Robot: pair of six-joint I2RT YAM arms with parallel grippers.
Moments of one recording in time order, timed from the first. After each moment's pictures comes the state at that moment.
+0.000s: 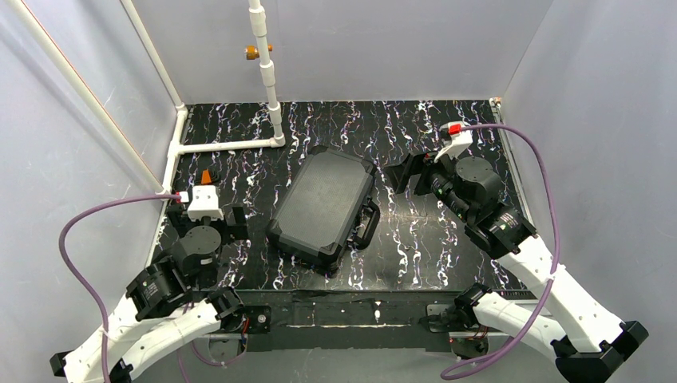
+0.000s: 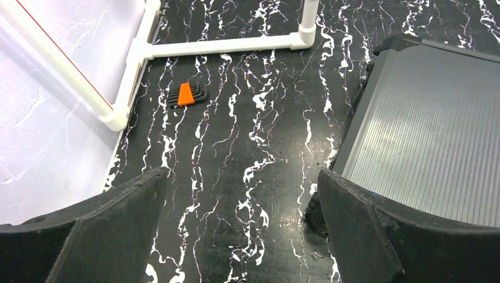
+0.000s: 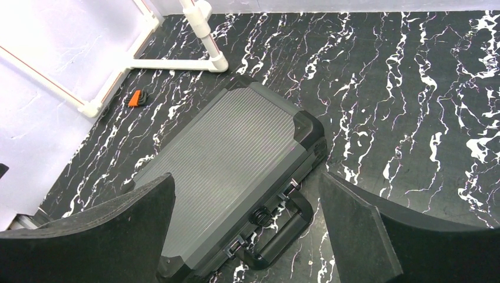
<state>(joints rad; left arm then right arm) -0.91 0.41 0.84 -0.83 -0.98 -0.21 0.66 0.85 0.98 -0.30 0.11 0.38</state>
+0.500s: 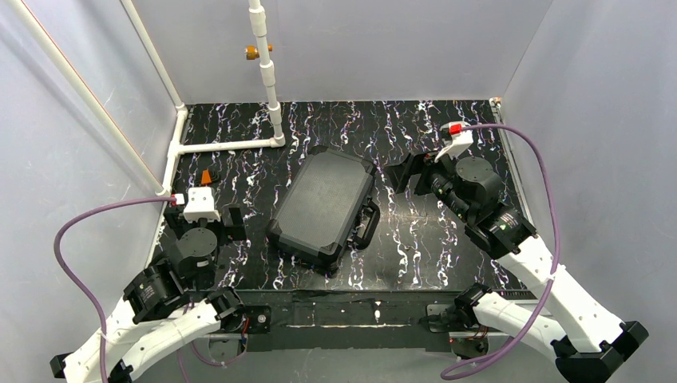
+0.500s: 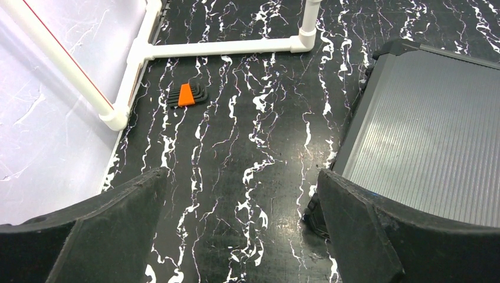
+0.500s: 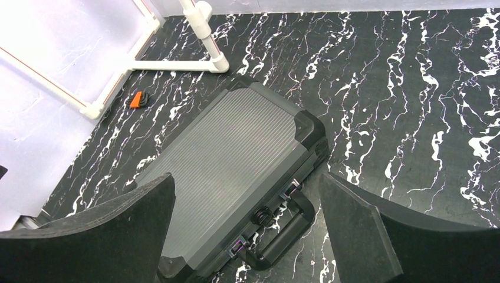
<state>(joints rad) -0.91 0.38 0.84 -0.84 -0.98 -0.22 0.66 0.85 0.98 -0.30 0.12 0.39</state>
